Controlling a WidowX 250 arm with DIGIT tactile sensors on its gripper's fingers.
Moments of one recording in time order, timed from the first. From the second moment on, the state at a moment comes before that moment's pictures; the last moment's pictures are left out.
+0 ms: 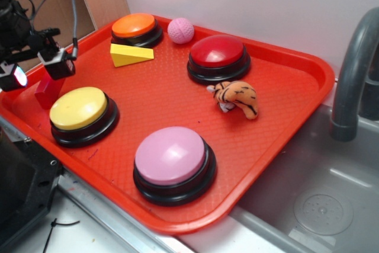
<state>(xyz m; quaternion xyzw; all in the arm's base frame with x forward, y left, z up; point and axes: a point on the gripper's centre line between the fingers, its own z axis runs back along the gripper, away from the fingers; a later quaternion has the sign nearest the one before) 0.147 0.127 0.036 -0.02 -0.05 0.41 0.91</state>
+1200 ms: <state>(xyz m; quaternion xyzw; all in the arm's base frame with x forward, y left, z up) 0.157 0.101 0.102 0.01 -0.05 0.34 0.94</state>
